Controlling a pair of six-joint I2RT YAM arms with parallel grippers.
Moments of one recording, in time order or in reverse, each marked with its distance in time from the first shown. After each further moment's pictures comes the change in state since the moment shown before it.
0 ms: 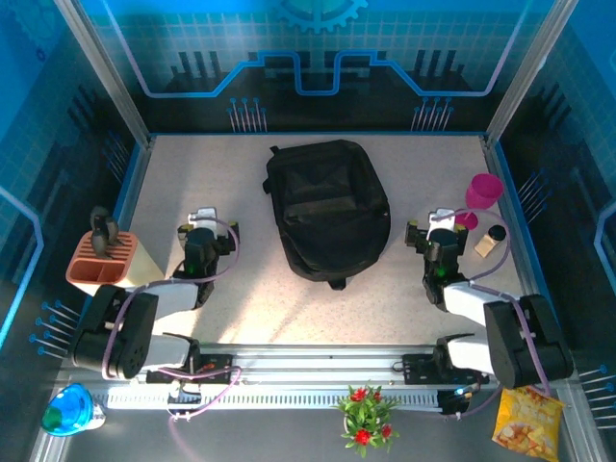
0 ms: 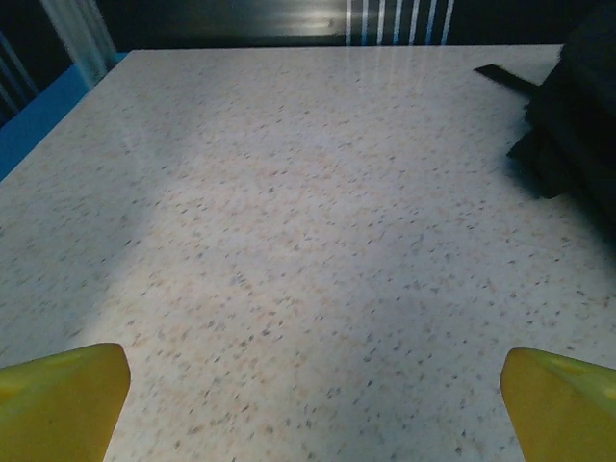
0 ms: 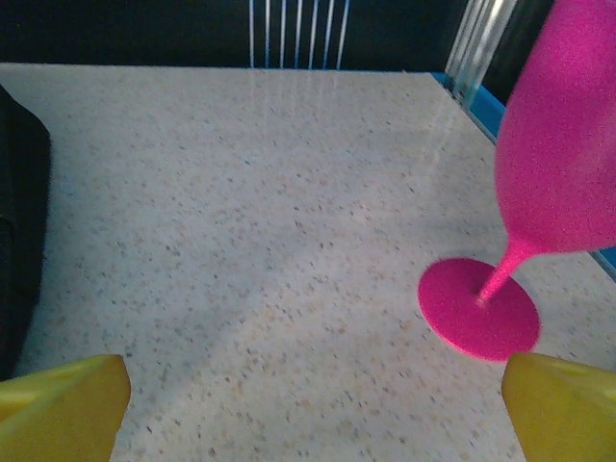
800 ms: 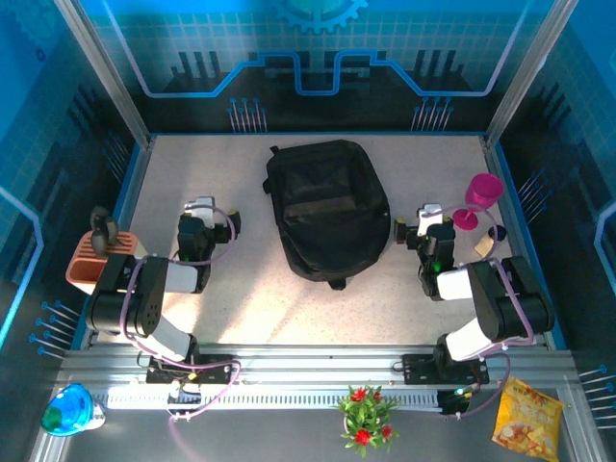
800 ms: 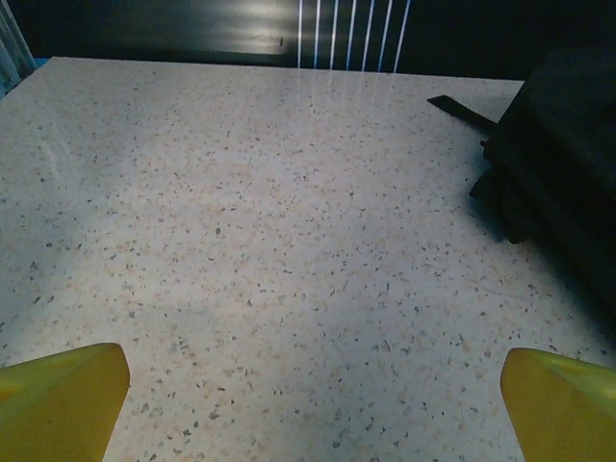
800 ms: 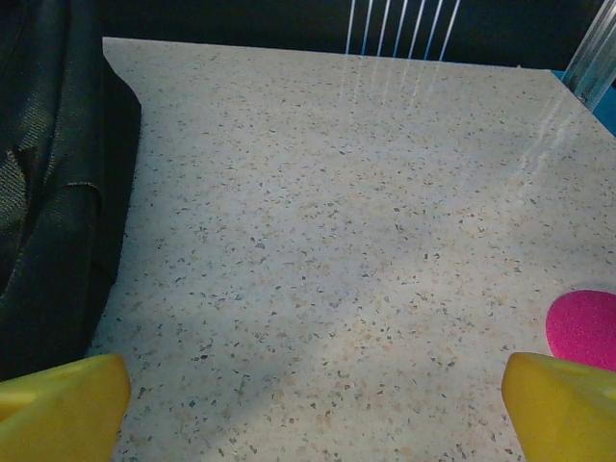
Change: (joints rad) left arm 0.109 0.192 0.082 0.146 0.222 -0.019; right arm -0.019 0.233 0.045 0.182 -0.191 -0.045
